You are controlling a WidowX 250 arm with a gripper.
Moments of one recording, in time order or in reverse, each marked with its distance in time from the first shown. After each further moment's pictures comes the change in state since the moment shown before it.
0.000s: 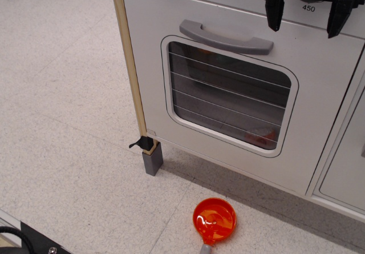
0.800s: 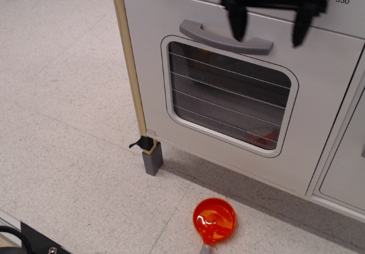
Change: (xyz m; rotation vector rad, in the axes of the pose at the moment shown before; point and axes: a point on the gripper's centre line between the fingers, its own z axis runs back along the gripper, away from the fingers) arm -0.034 0.034 0.017 -0.032 0.028 -0.020
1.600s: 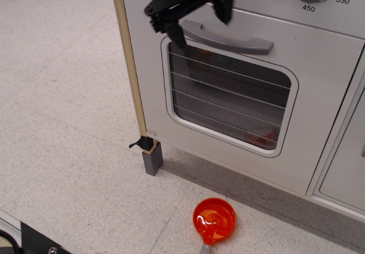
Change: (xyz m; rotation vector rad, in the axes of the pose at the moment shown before) arm 0.018 0.076 -0.025 -0.094 -0.194 0.858
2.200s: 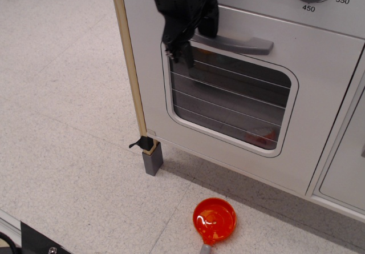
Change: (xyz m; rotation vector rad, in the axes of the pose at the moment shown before) arm 0.008 0.002 -0.046 0.086 -0.002 0.438
